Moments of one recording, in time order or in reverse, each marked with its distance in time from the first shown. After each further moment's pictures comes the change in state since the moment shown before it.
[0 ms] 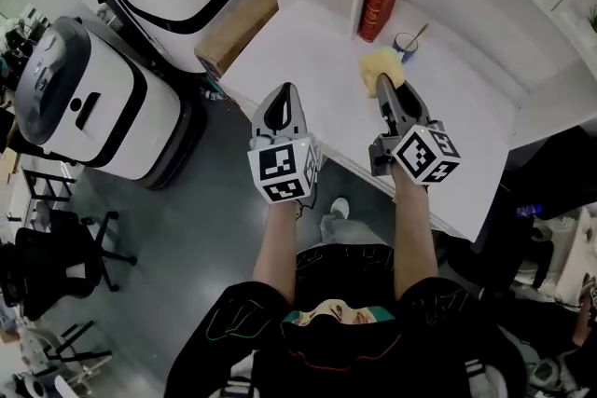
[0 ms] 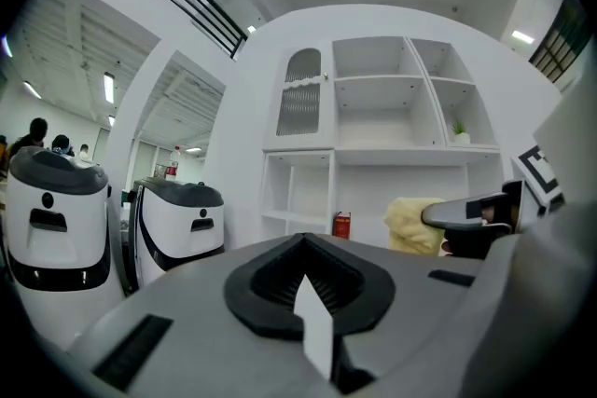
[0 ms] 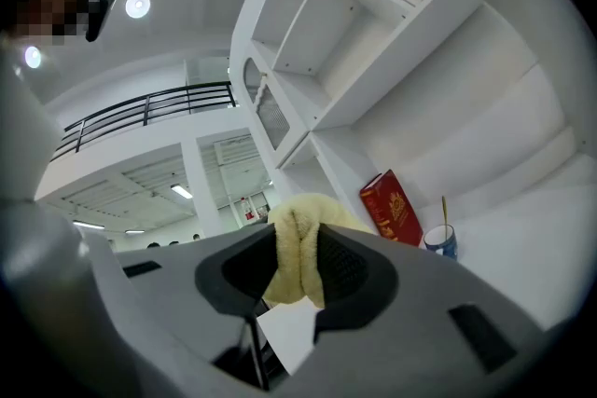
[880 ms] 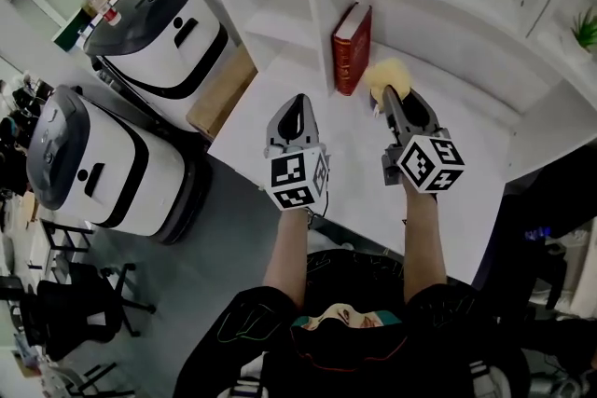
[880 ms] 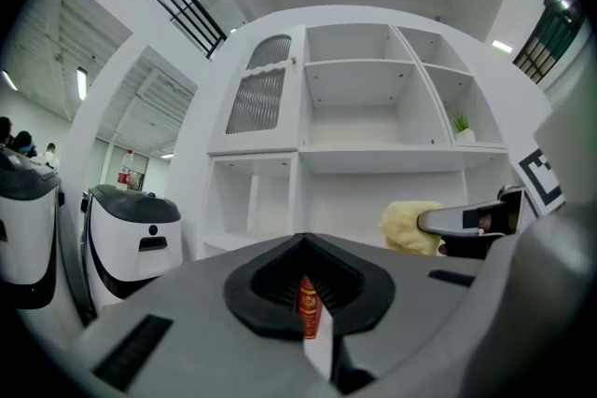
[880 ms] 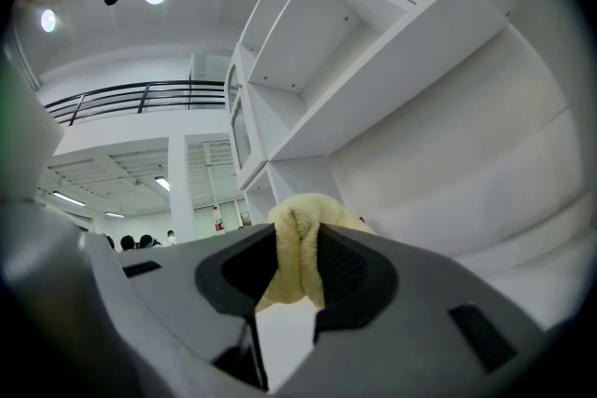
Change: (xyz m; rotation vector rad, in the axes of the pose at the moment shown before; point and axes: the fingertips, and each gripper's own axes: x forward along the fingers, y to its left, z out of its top) left arm 0.141 -0.094 0.045 0.037 -0.056 -0.128; right arm 0.052 -0.108 0.095 -0.132 -0.070 -0.067
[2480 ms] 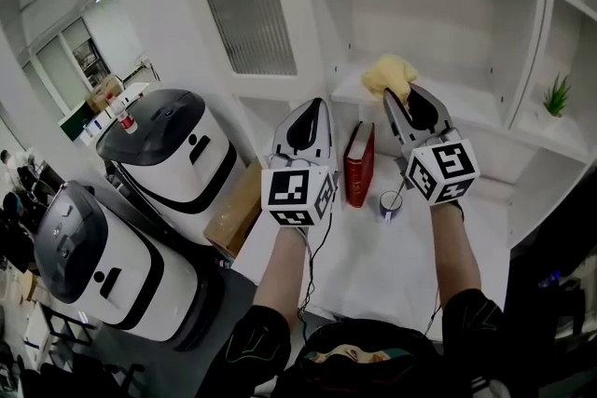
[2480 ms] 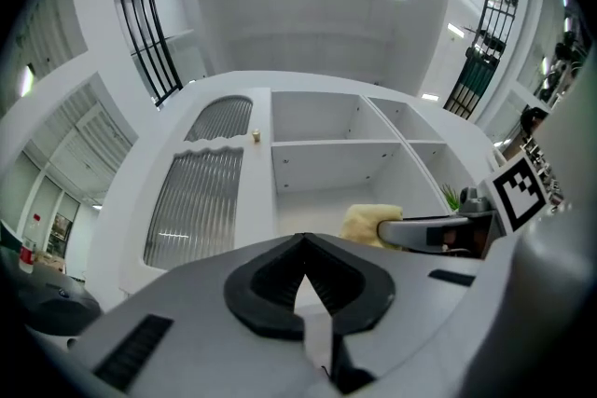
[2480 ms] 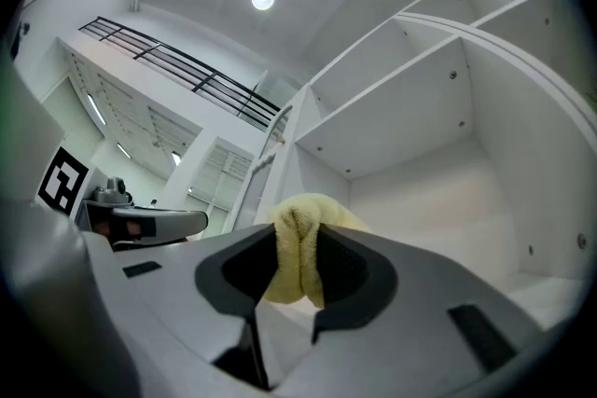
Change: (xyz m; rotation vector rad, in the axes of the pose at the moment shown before) left arm 0.085 -0.006 0.240 0.117 -0.400 -0.338; right arm 0.097 0.086 0.220 -0.521 -0.321 0.047
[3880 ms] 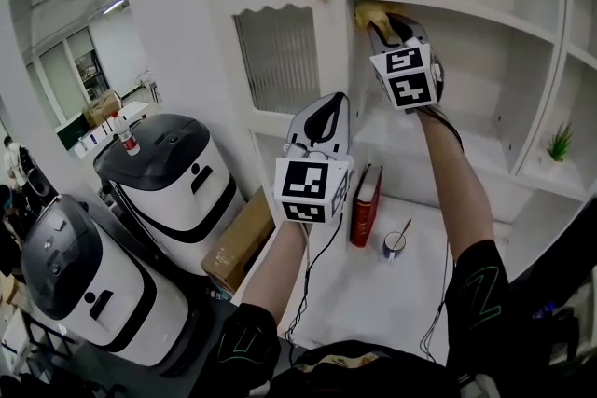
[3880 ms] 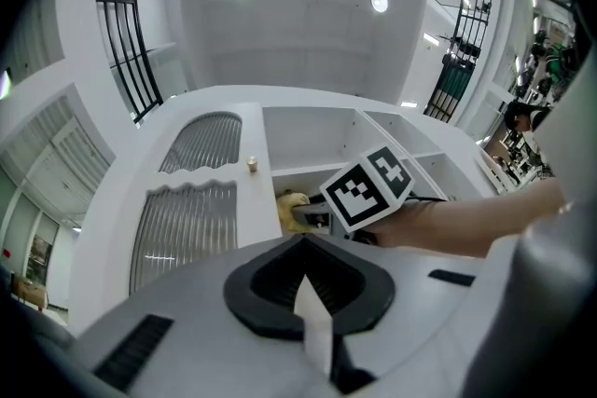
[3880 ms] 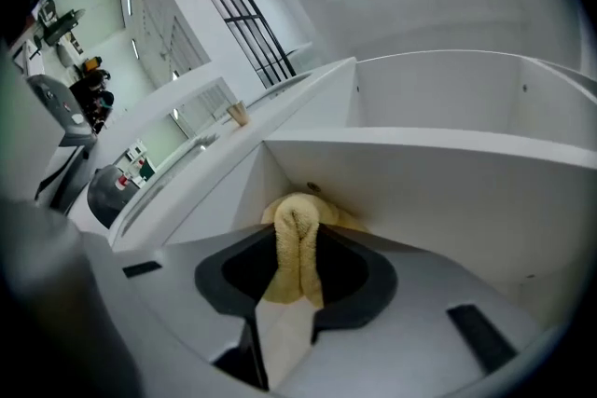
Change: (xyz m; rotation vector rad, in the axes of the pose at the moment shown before) left arm 0.052 0.030 0.067 0.083 -0.091 -0.092; right arm 0.205 -0.042 0.098 -0.495 0.129 -0.172
